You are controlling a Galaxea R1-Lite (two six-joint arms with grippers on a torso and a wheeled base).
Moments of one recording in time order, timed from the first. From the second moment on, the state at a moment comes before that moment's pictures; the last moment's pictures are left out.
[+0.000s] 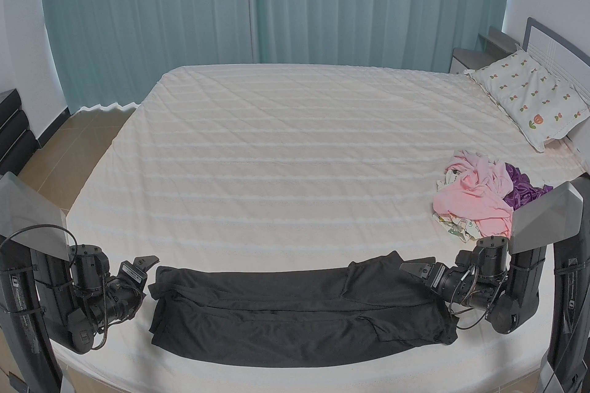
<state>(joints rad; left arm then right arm) -0.01 2.21 -0.10 -1.55 -0.09 -1.08 0.20 2.40 -0.33 -1.55 0.29 0.73</state>
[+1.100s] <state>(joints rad) -0.04 2.28 -0.10 -1.55 -0.08 -1.04 0.19 2.43 -0.18 -1.55 0.28 0.68</state>
